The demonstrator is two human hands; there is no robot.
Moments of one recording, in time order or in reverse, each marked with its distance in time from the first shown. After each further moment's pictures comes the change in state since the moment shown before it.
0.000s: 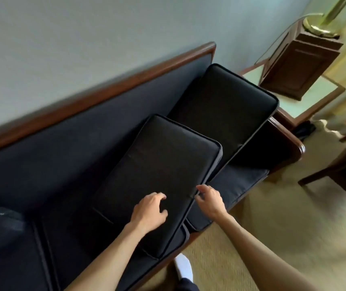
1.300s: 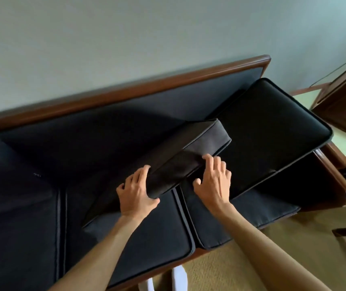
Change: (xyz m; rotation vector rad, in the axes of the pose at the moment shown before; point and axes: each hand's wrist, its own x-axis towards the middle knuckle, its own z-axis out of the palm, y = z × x) left_hand -0.001 -0.037 -0.007 0.038 0.525 -0.332; right_hand 0.034 -0.081 -0.012 -0.311 0.412 -0.513
